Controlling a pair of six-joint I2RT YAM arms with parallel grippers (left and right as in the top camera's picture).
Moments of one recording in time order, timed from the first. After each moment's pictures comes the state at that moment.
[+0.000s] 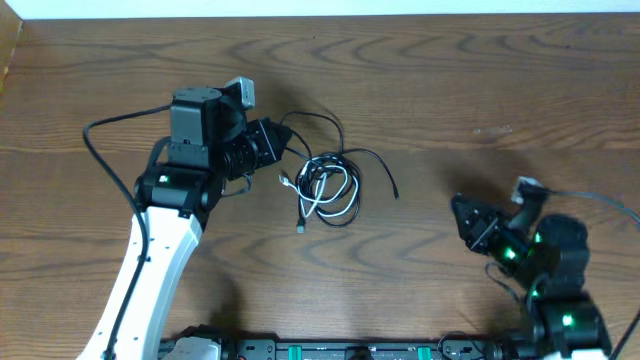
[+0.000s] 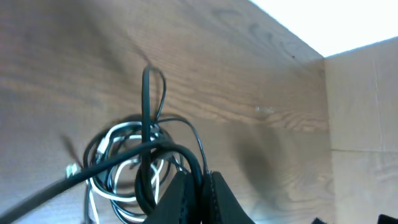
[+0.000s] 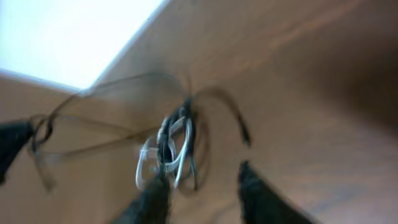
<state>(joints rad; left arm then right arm) -0.16 1.29 1.07 -0.53 0.48 -0.59 0.08 0.63 0.47 -0.40 -0.44 0.72</state>
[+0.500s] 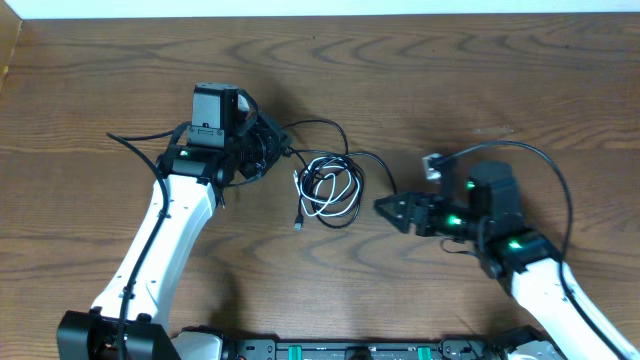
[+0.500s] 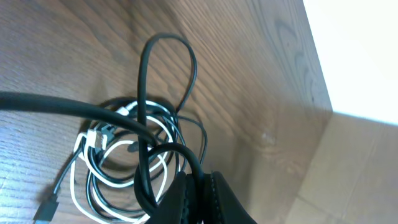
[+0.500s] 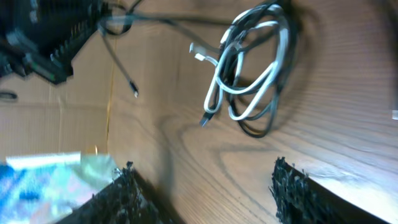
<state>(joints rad) -0.16 1.44 1.07 -0.52 0.43 -1.01 0.33 1.13 0.55 -0.11 -0.73 0.67</state>
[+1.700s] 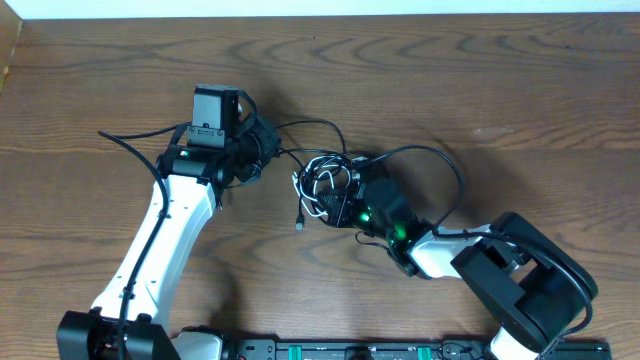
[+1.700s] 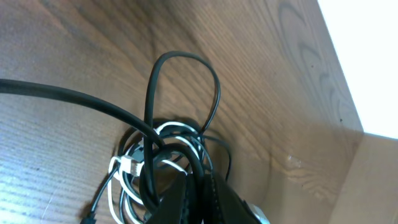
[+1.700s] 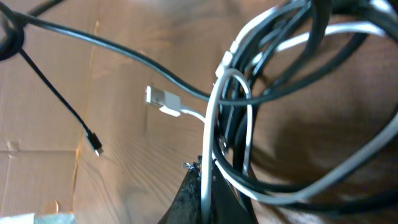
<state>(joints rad) -0.16 1.44 1.07 -0.55 0.30 -0.95 0.72 1.84 0.58 0.77 -0.26 0.96</state>
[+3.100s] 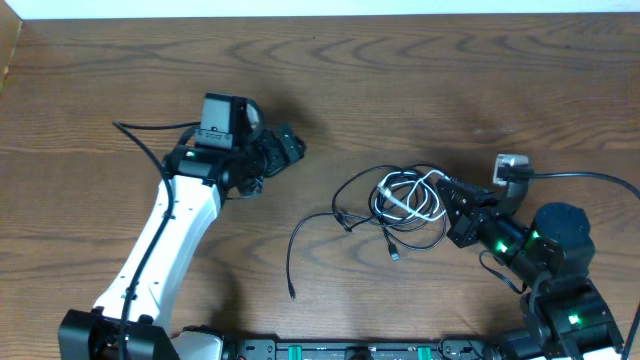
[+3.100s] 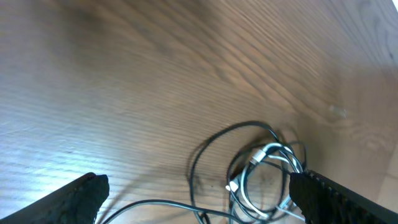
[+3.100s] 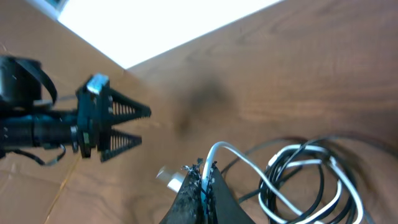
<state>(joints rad) -0.20 1.44 1.07 -0.67 0.34 -0.71 0.25 0.64 0.59 -0.30 -0.39 0.56</state>
